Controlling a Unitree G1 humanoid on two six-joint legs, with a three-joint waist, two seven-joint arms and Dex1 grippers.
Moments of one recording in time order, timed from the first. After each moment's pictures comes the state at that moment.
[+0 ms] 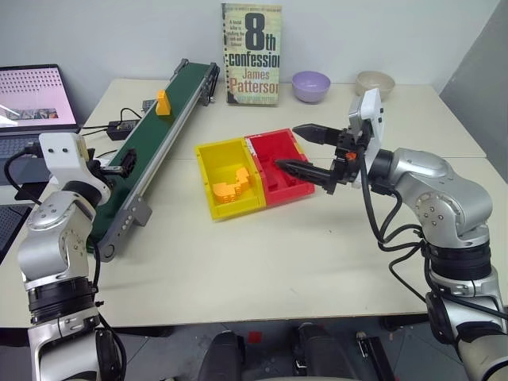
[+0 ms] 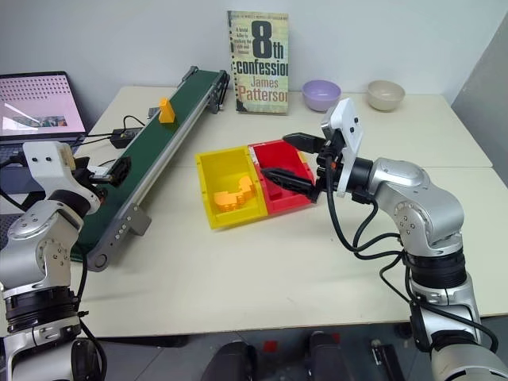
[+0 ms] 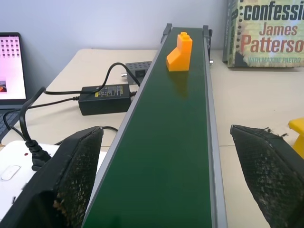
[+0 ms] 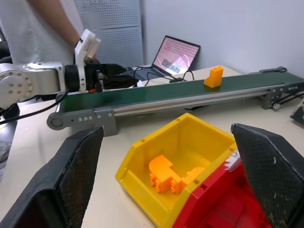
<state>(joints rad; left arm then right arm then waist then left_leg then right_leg) -0.46 0.60 0.44 0.10 -0.35 0.49 -0.32 -0.73 -0.48 0.02 -0.27 0.62 0.76 0.78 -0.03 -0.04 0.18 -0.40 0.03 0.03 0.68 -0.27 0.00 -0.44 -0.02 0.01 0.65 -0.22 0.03</state>
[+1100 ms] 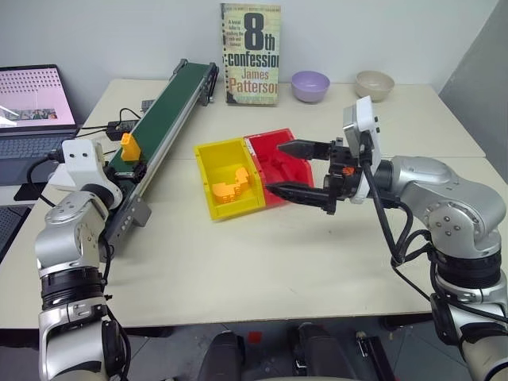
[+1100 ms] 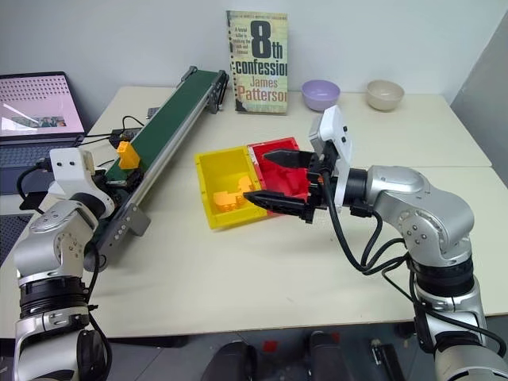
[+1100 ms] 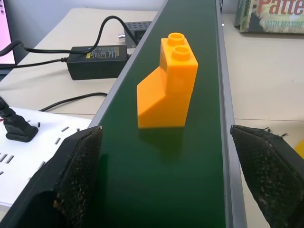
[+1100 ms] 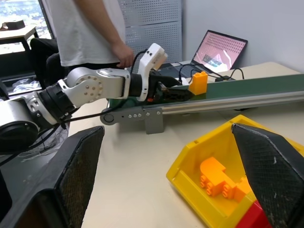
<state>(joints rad) -0.51 0.60 0.38 0.26 -0.31 0.52 -0.29 -0.72 -0.51 0.02 -0.42 0.79 0.91 0.78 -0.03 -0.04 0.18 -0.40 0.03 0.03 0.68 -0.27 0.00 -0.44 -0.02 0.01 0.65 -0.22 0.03</state>
